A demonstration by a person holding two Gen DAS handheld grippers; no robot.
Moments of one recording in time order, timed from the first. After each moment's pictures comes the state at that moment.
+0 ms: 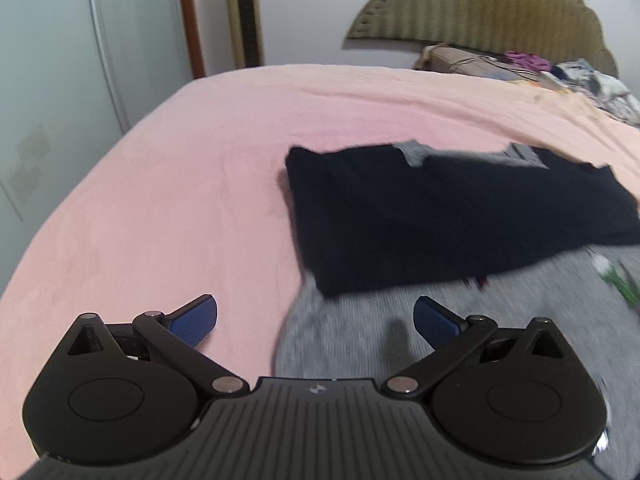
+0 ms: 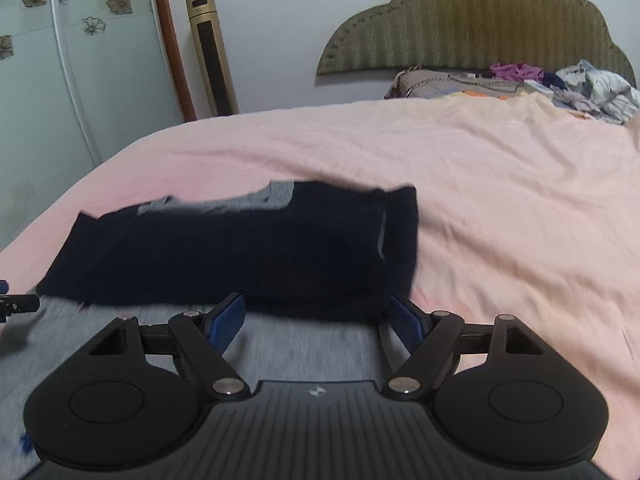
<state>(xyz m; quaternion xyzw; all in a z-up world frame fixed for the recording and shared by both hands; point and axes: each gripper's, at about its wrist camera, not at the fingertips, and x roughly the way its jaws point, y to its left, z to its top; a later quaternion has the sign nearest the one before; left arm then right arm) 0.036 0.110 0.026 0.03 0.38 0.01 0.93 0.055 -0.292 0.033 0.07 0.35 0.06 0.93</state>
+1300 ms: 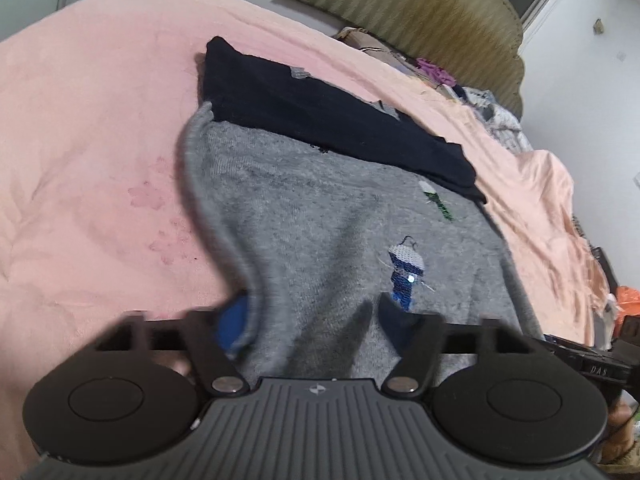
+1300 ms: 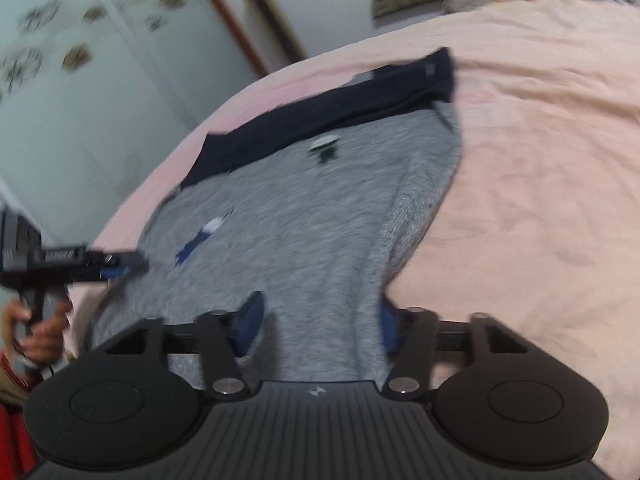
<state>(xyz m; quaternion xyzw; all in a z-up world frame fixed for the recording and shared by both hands) -0.068 0.112 0.004 -0.17 0.43 -0.16 0.87 -0.112 -0.286 0.019 0.17 0.41 0.18 0.88</state>
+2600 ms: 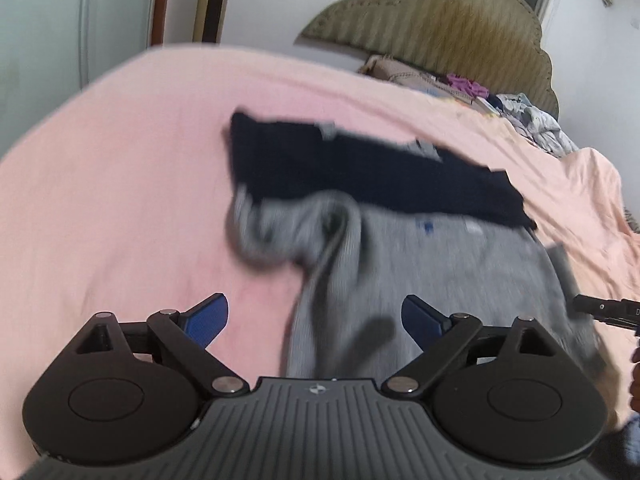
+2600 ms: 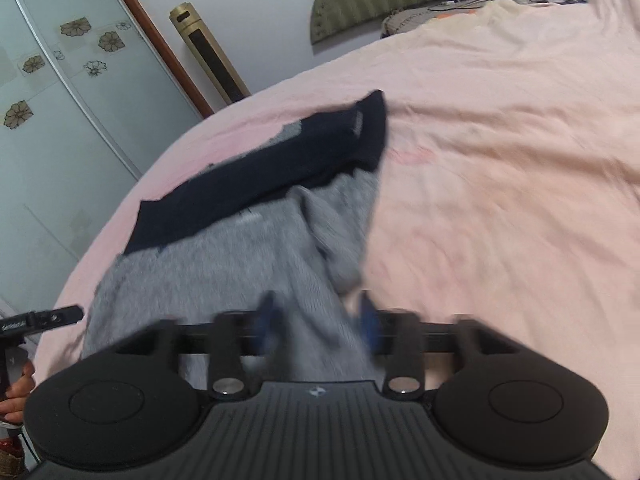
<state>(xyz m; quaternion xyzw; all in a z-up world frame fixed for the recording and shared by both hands) -0.055 0.113 0.030 -0.09 0.39 -0.09 0.91 -0.066 -0.333 0.027 0.21 0.39 0.08 0.89</state>
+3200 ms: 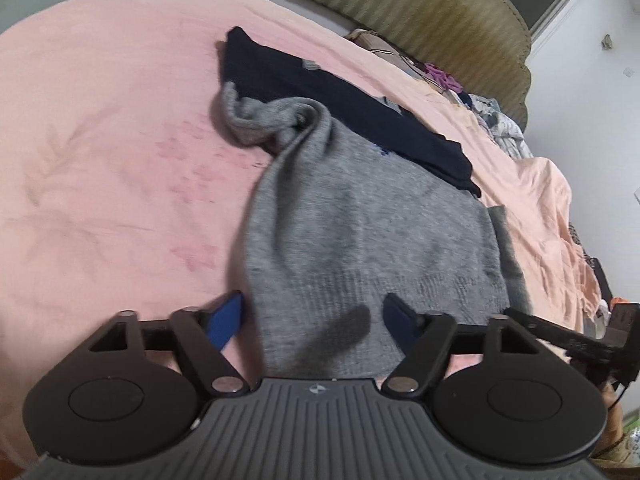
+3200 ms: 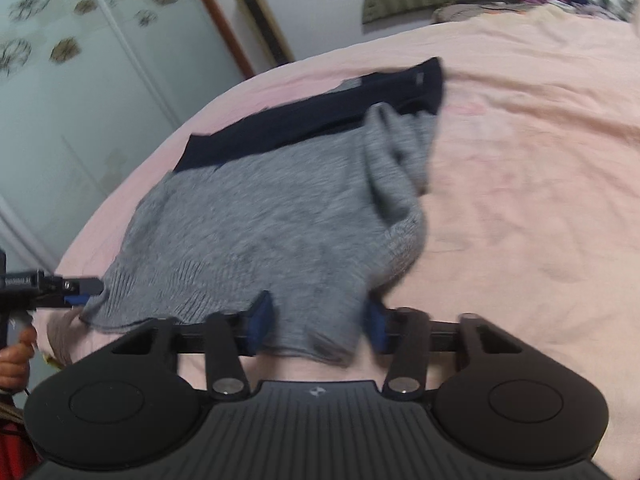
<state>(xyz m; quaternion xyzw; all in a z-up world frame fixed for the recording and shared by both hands) -0.104 0.117 0.005 -0.20 0.43 -0.15 0.87 -0.110 -0.285 0.018 0.15 0.40 0.15 0.89</state>
